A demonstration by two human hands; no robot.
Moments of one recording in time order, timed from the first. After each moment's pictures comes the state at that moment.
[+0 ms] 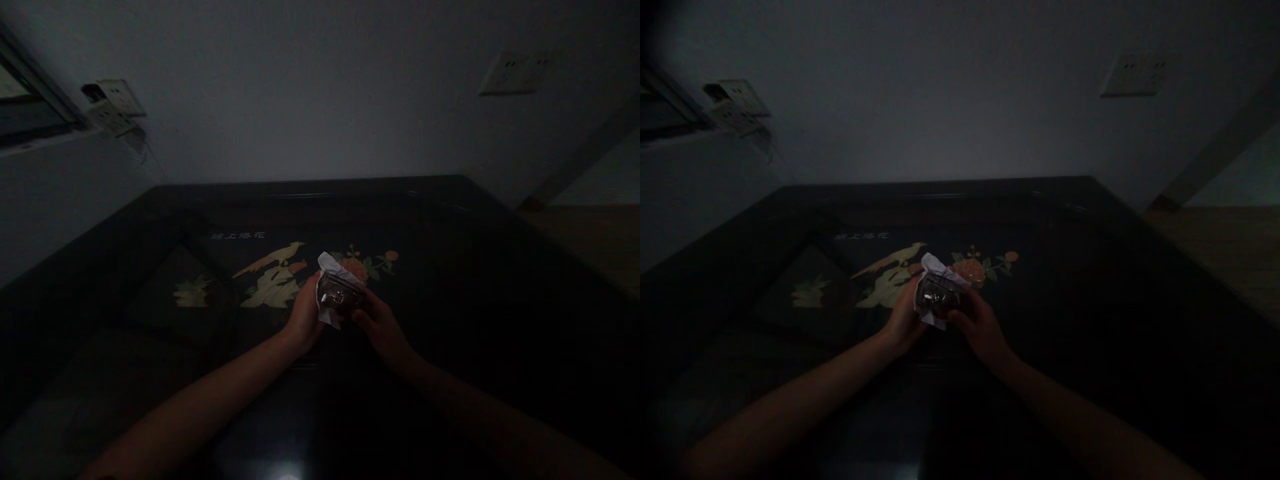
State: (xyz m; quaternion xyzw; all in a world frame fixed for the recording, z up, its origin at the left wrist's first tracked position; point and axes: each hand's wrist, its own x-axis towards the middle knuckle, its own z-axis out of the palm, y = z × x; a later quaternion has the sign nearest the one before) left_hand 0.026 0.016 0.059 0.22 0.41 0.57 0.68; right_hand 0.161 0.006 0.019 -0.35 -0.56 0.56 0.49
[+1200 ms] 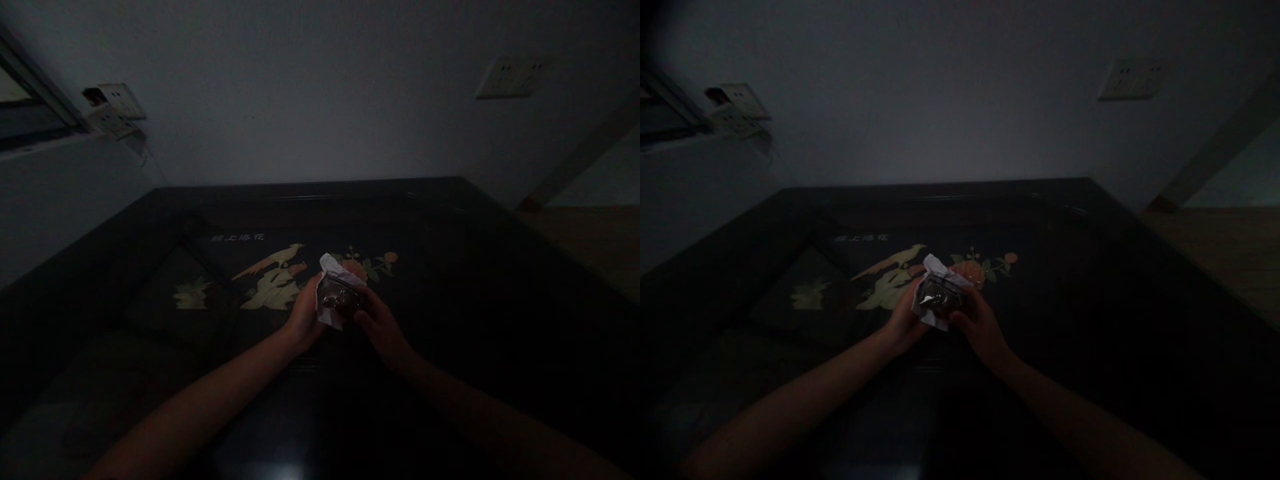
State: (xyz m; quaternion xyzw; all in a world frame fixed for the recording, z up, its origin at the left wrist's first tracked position) left_hand 0.024 0.020 0.058 0.21 0.38 0.54 0.72; right_hand 0.162 0.007 0.022 -0.34 -0.57 0.56 0.49
